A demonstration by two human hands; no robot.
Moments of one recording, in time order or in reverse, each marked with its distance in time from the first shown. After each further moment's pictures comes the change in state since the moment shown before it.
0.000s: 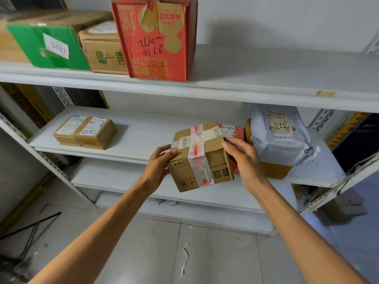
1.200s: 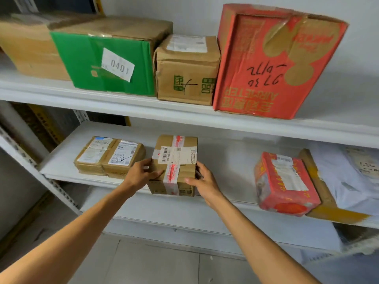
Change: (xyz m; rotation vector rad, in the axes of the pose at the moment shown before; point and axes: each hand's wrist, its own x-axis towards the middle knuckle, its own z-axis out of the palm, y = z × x) left_hand 0.140 0.042 -0.266 0.573 0.128 -0.042; right_hand 0.159 0.109 0.277 -0.094 -0.146 0.220
